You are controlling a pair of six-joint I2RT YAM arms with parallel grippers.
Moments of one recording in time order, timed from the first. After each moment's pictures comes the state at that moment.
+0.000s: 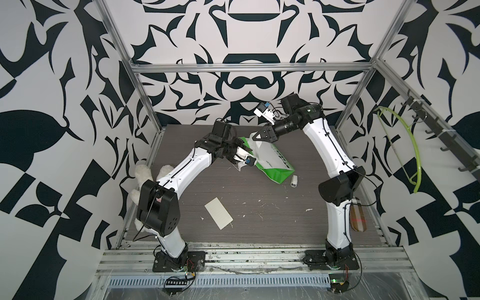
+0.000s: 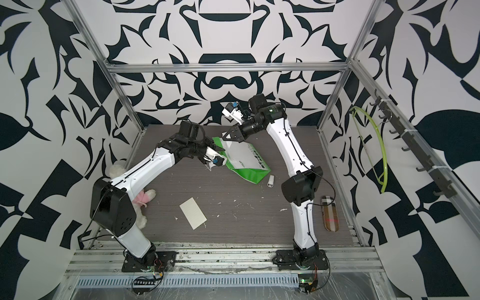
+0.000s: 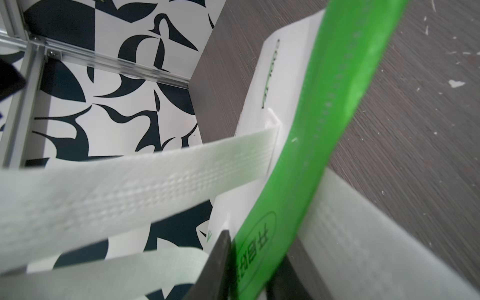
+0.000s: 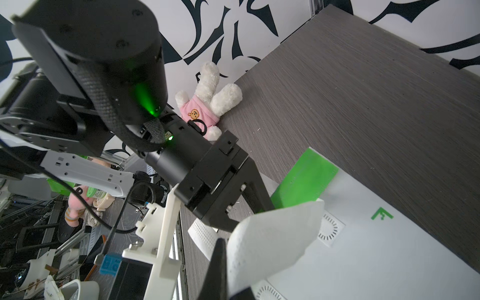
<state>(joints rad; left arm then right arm) -0.49 1.70 1.49 -0.52 0.55 1.66 0.39 2.11 2.42 -1.30 -0.94 -0.28</state>
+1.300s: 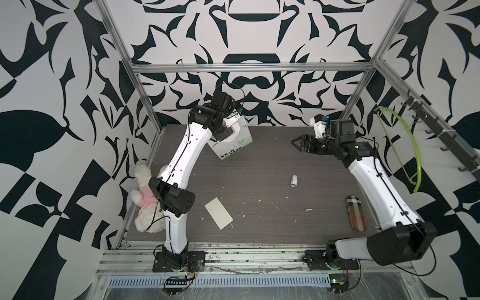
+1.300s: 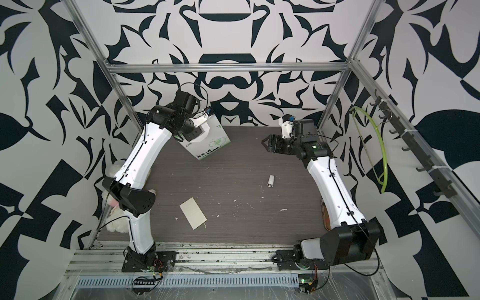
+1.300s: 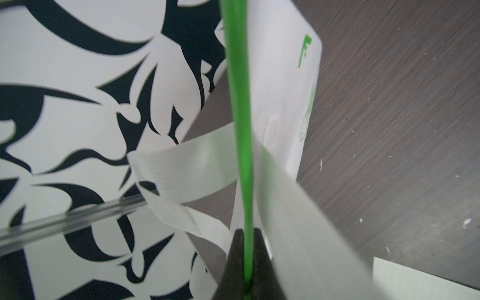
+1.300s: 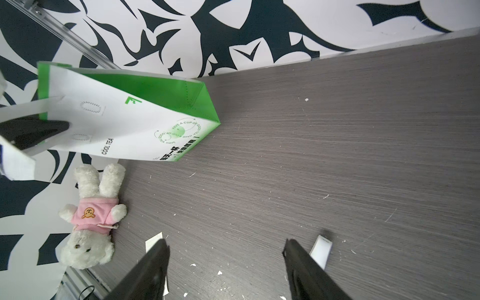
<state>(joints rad) -0.47 2.00 2.44 -1.38 -0.23 0.54 0.12 1.35 1.41 -0.73 -0.46 0.29</state>
